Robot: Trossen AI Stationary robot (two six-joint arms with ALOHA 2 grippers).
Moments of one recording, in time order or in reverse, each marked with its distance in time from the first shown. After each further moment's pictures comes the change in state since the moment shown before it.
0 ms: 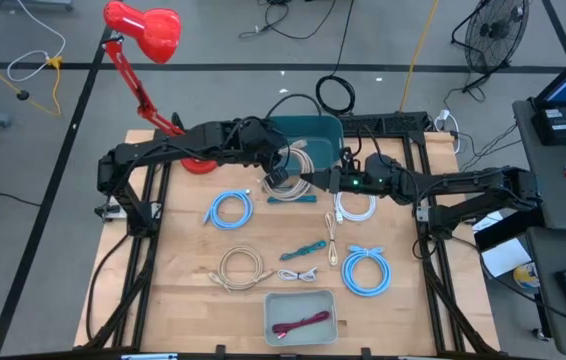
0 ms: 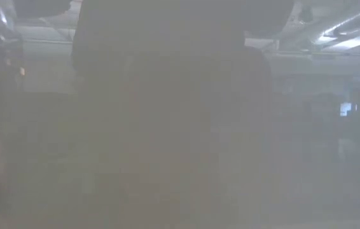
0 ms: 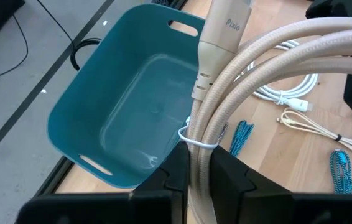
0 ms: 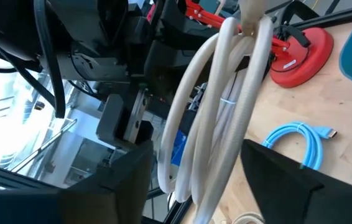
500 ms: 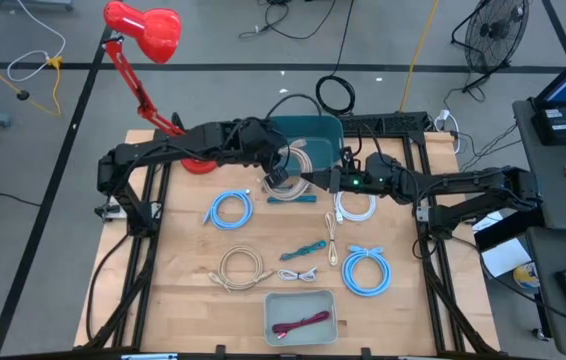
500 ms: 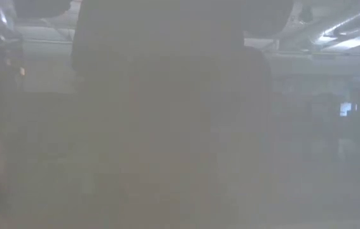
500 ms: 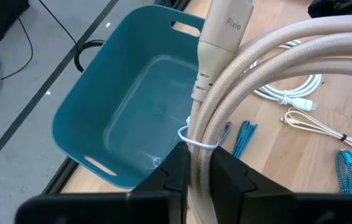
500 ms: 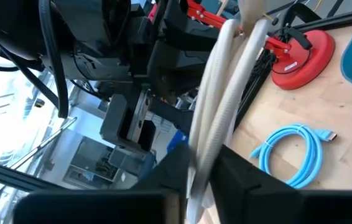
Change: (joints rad) left arm -0.012 0.000 0.000 0.000 -0.008 0.006; right arm -0.011 0.000 0.000 0.001 -0.005 -0.020
